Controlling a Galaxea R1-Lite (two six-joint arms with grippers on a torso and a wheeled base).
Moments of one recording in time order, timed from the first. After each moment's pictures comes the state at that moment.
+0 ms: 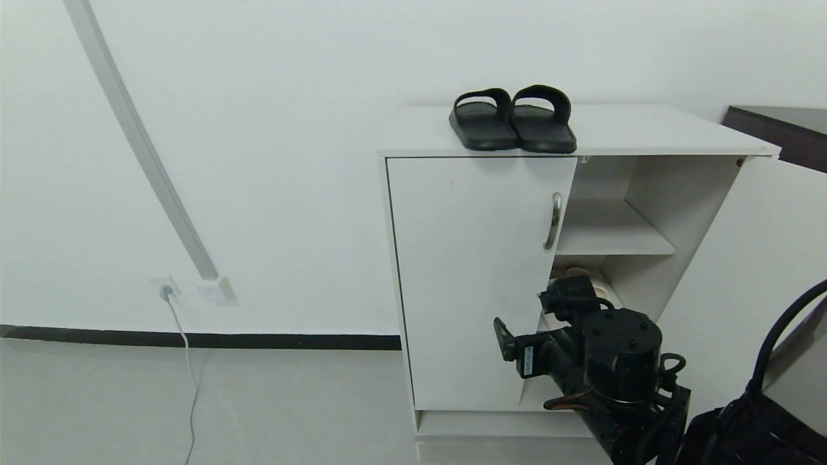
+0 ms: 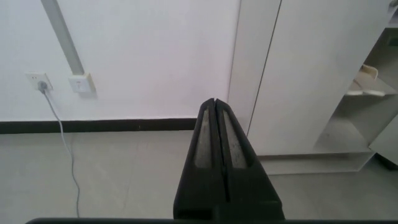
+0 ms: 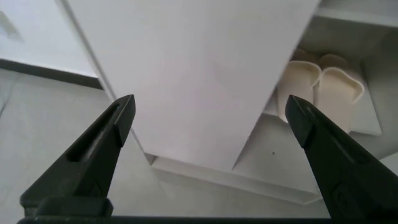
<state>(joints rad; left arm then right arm) 0.00 0.00 0.00 0.00 -0.02 -0.01 0.80 1.97 -0.57 -1.24 -0.57 0.10</state>
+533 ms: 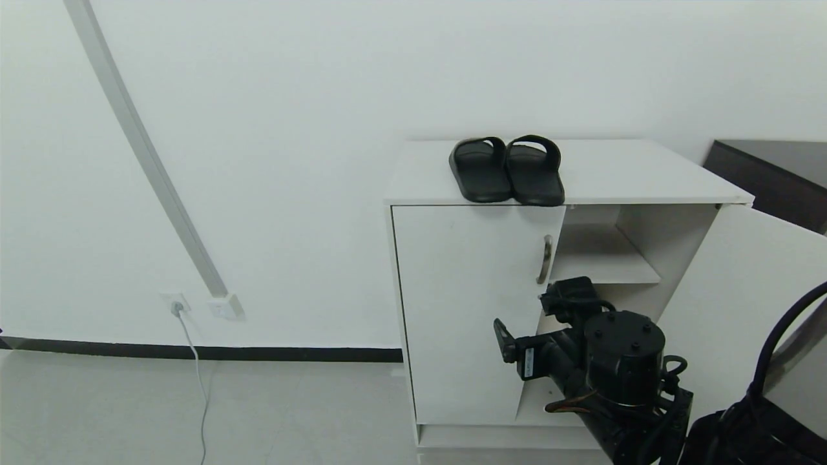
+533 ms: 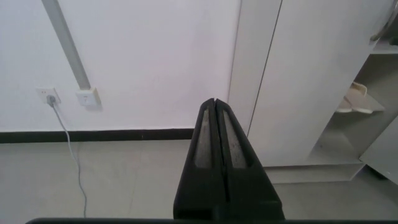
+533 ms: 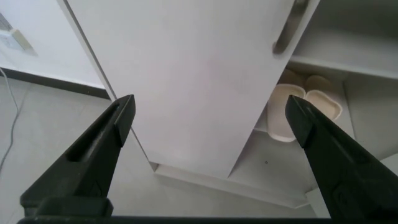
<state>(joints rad) 0.00 0.00 0.00 0.00 -0.02 -0.01 0.80 1.97 -0.56 -1.25 -0.57 0.10</state>
